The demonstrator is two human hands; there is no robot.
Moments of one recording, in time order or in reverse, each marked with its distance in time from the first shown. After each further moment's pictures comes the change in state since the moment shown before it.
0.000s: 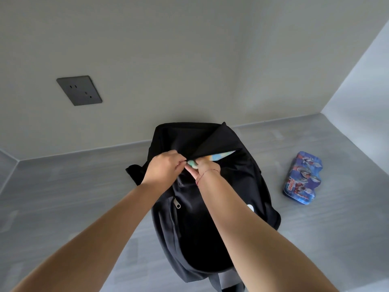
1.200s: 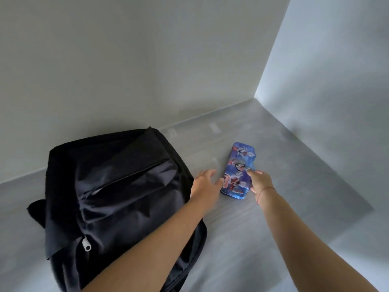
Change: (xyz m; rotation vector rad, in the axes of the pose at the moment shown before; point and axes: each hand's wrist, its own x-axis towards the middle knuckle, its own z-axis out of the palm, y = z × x) left_hand 0.063 0.211 0.203 -0.517 -0.525 -0.422; right_hand 0.081 -0.177 -0.300 -0.454 0.504 -0.372
